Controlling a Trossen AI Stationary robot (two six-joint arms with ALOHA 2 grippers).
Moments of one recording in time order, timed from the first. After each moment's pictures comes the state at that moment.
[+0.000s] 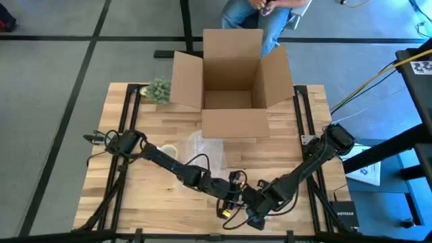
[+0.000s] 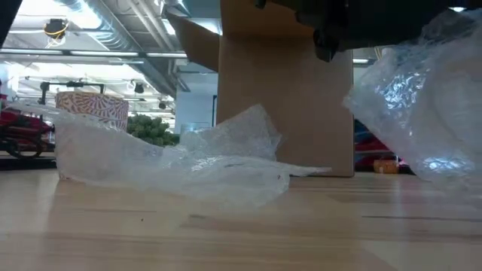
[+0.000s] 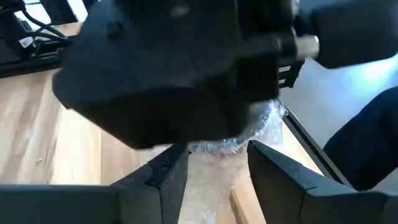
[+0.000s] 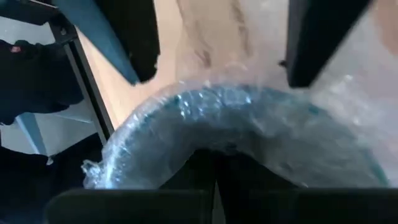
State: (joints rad) left arm -0.40 2.15 1.52 0.19 -0.12 0.00; right arm 0.69 1.86 1.25 -0.70 -0.01 1.07
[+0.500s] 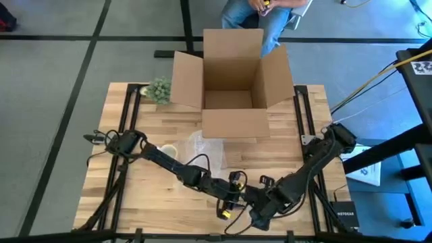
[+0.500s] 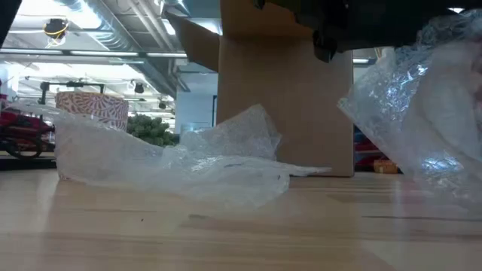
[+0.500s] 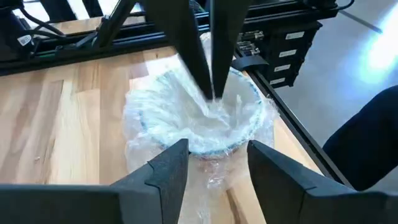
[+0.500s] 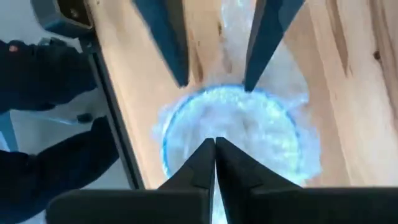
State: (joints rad) left arm -0.40 2.15 1.52 0.18 -0.12 0.00; right arm 0.74 1.79 1.54 -1.06 0.07 1.02
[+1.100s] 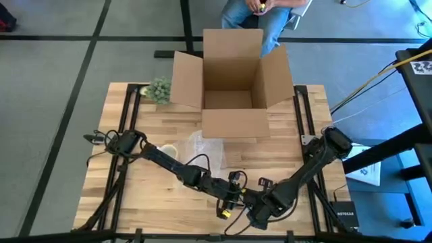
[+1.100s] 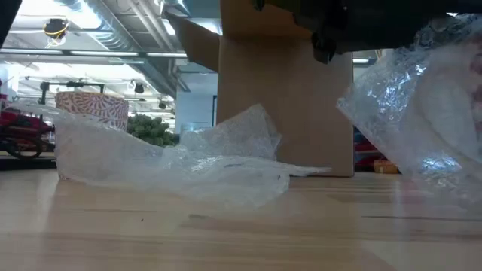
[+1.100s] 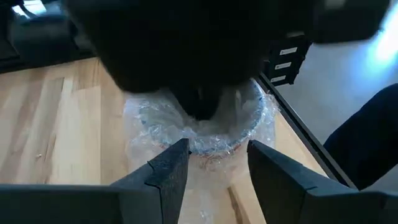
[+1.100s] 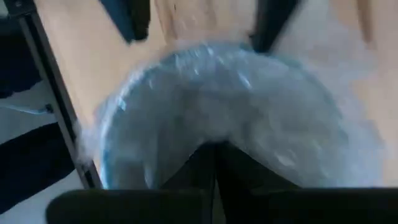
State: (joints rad) left arm -0.40 2.15 1.52 0.17 -0.12 0.00; right arm 0.72 1.90 1.38 -0.91 0.06 0.99
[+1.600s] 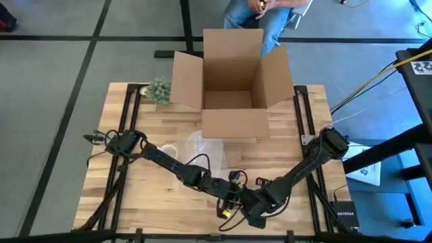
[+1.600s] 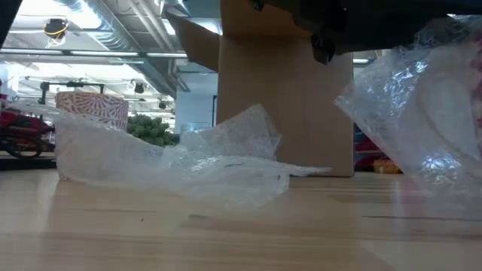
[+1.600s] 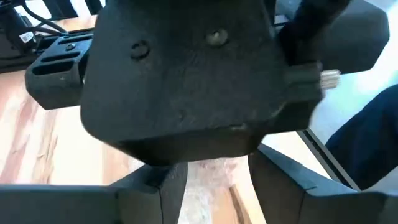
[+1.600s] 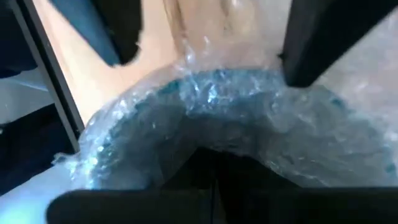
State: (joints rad) left arm -0.40 2.15 1.52 0.17 -0.12 0.00; right arm 0.70 1.91 1.40 -0.92 -0.05 0.96
